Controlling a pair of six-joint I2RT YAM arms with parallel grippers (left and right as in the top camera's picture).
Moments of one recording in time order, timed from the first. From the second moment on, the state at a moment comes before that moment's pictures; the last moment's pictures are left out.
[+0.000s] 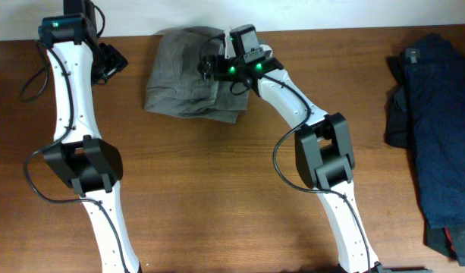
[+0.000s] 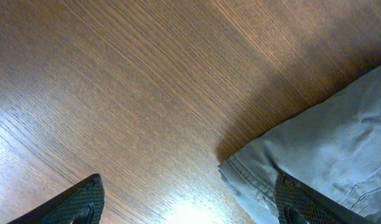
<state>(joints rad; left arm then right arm) 0.12 2.49 2.71 -1.53 -0.10 -0.61 0.40 2.55 2.20 -0.39 -0.35 0.41</state>
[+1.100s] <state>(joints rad) 0.12 2.49 2.71 -1.57 -0.10 -0.61 0.46 2.61 2.20 -0.44 -0.34 0.44</state>
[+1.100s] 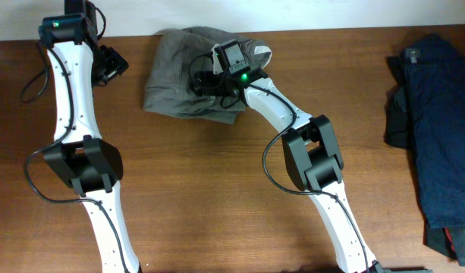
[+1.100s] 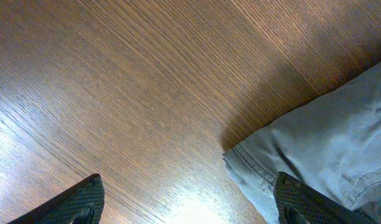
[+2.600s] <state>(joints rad) 0.12 2.49 2.71 -1.57 -0.10 -0.60 0.42 2.59 2.38 -0.70 -0.18 0.29</state>
